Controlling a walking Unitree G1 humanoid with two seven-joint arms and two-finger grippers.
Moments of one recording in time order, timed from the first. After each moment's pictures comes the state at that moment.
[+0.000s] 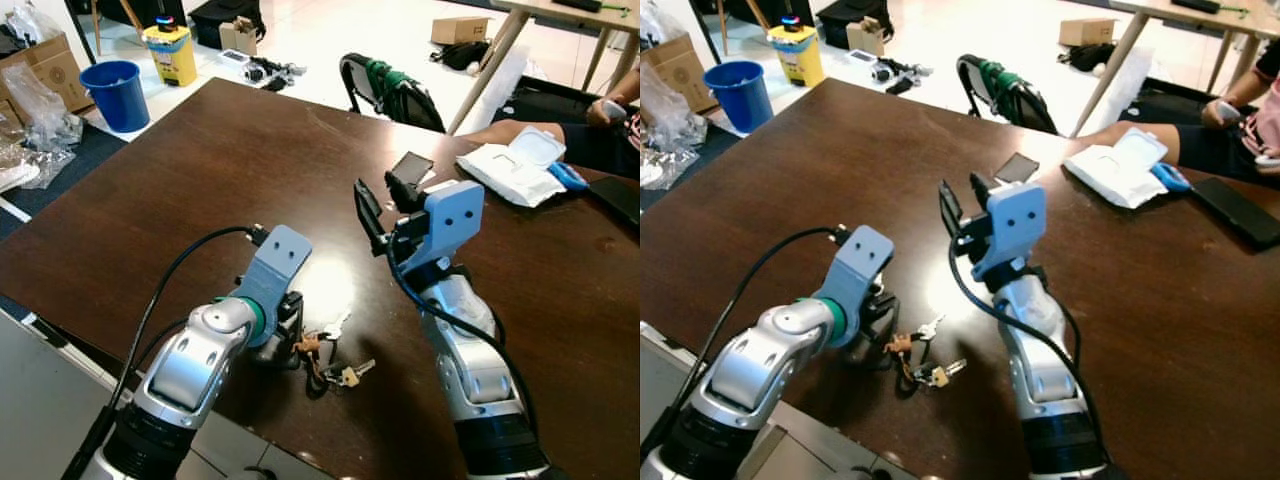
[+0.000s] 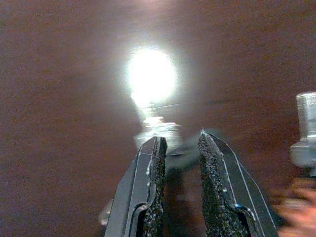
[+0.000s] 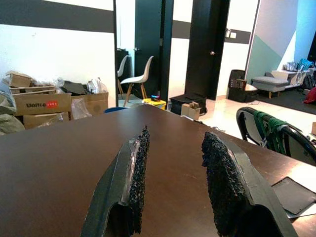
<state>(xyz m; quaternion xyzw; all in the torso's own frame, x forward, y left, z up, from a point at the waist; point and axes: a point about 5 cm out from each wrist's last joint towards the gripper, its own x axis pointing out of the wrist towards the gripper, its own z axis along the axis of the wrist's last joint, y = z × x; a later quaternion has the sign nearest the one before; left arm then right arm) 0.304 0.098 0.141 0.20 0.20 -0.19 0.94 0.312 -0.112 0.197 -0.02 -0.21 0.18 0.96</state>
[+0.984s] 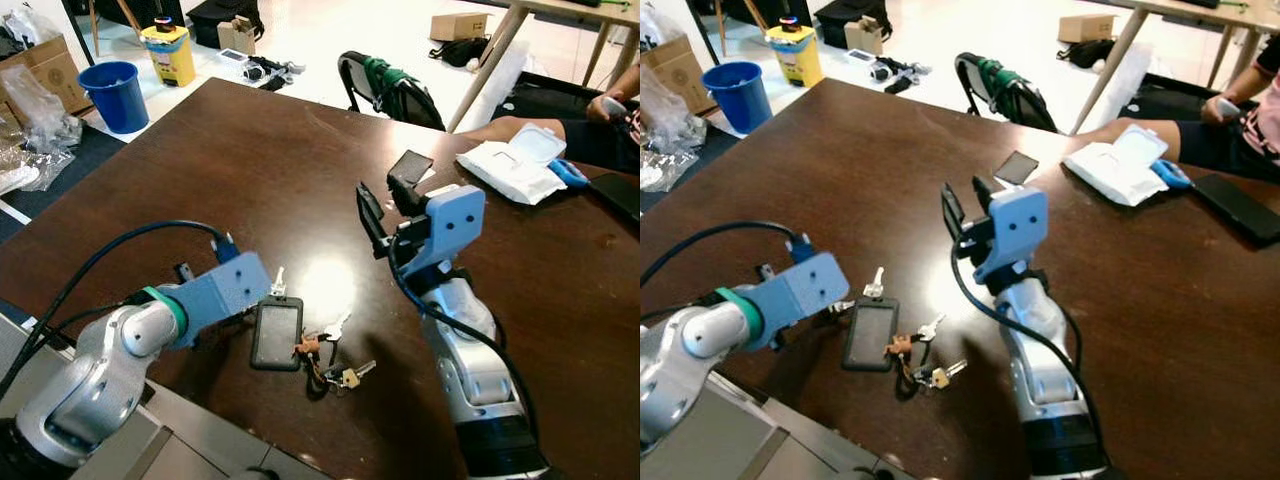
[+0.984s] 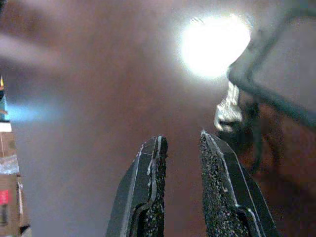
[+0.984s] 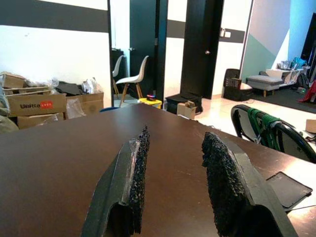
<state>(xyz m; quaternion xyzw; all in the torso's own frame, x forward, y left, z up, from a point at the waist) 0.272 0.157 0.161 0.47 0.15 -0.23 0.84 0.312 -0.115 0.193 -0.02 -0.20 0.18 0.96</state>
